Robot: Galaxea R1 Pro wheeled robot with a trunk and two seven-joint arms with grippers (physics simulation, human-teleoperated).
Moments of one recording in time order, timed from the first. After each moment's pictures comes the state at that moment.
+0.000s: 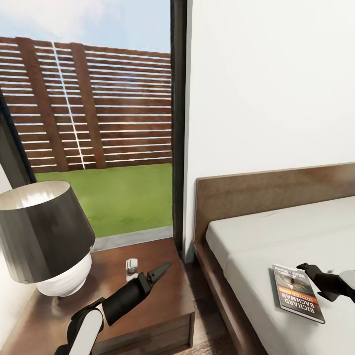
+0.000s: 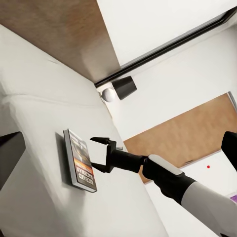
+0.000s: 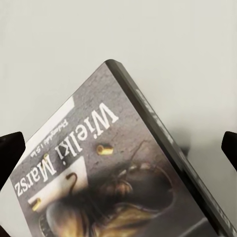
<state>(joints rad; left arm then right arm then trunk) -0.11 -0.09 -0.01 -1.49 0.83 0.75 -0.59 -0.83 -0.52 -0.36 -0.17 -0.72 0.56 -0.01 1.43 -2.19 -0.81</state>
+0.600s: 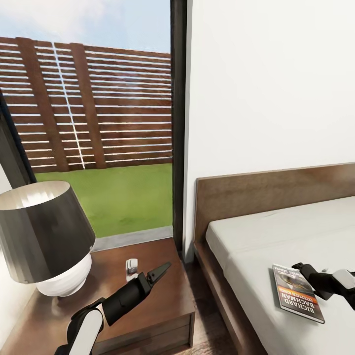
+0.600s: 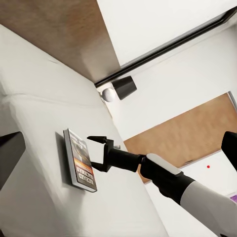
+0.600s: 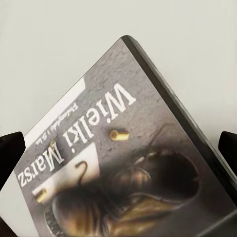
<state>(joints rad) -0.11 -0.09 -0.01 -1.49 0.83 0.75 -0.59 -0.84 -0.49 -0.35 -0.17 -0.70 0.55 -0.01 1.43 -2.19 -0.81</state>
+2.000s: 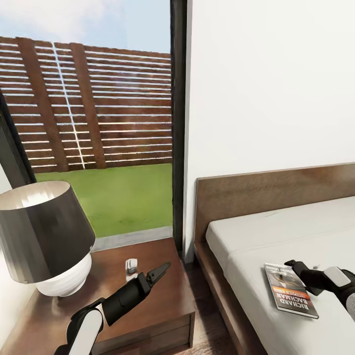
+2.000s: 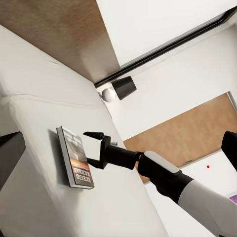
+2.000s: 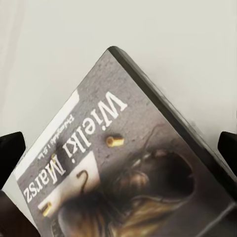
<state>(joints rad) -0.11 -0.09 -0.01 -1.49 0.83 0.75 -0.59 -0.83 -0.45 -0.35 -0.20 -0.71 0.55 -0.01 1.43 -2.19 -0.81</state>
